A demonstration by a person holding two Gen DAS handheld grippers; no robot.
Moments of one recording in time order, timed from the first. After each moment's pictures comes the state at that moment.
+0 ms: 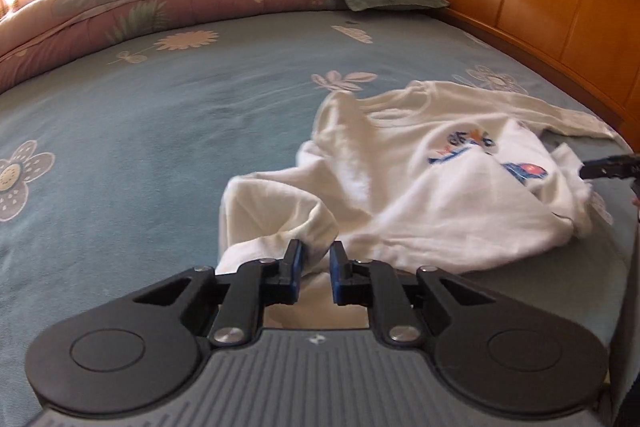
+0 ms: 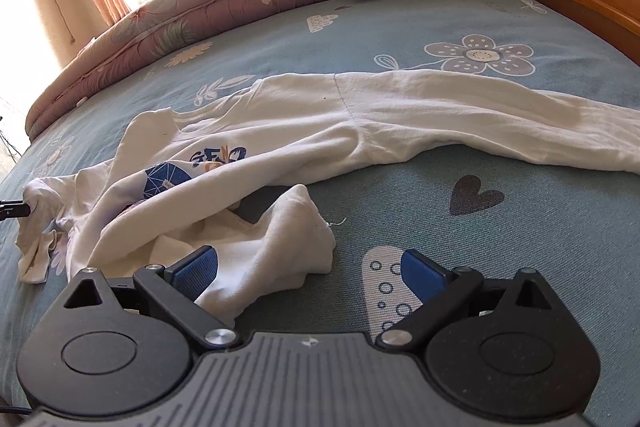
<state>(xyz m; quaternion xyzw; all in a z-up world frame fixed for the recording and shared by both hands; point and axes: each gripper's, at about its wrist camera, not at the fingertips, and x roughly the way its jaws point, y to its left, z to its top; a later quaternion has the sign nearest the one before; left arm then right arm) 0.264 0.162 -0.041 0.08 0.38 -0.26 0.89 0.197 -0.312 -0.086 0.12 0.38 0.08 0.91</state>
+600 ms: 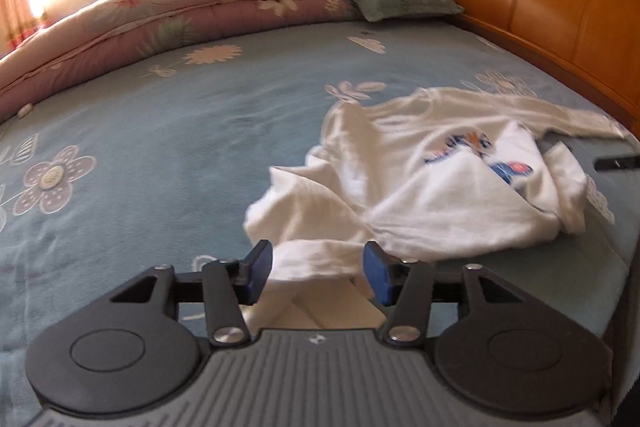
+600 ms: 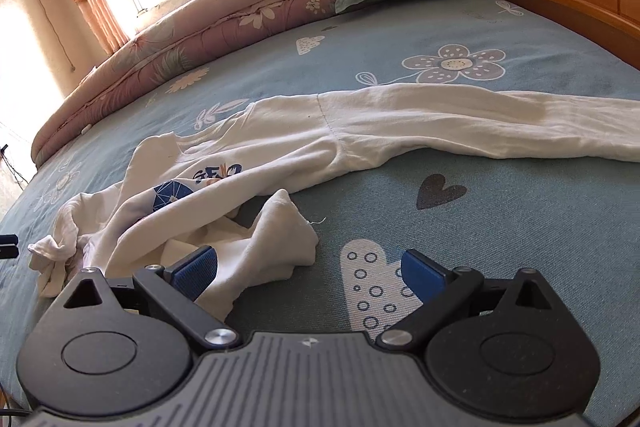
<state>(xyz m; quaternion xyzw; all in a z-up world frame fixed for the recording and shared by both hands) 0.229 0.178 -0.009 0.06 0.37 -0.17 0.91 0.166 -0.336 -0.075 0.16 0.35 0.07 0.92</state>
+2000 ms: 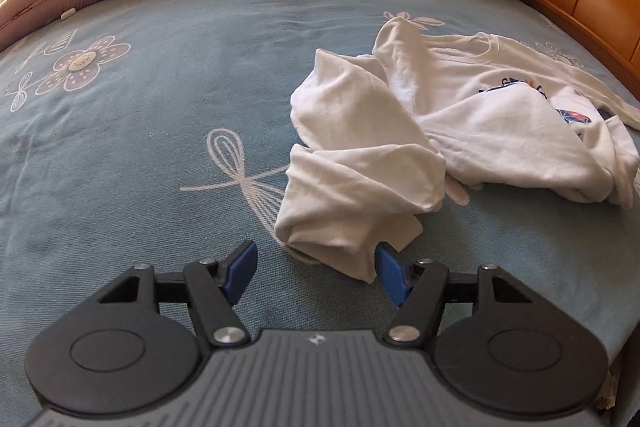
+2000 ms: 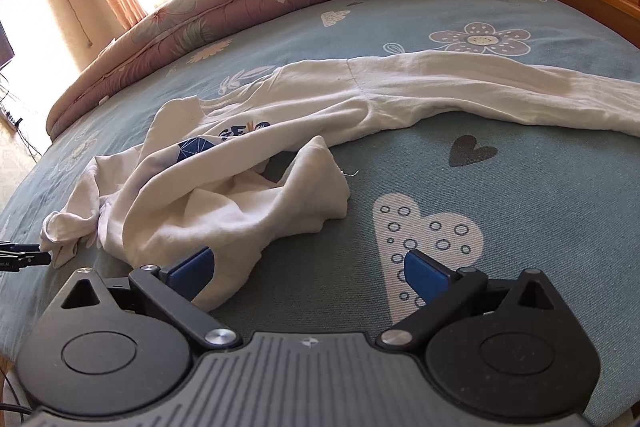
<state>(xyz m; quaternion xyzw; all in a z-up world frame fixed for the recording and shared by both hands) 0.206 0.183 -0.083 0.03 0.43 -0.11 0.89 0.151 -0.312 -0.088 0.14 0.38 0.10 0.91</state>
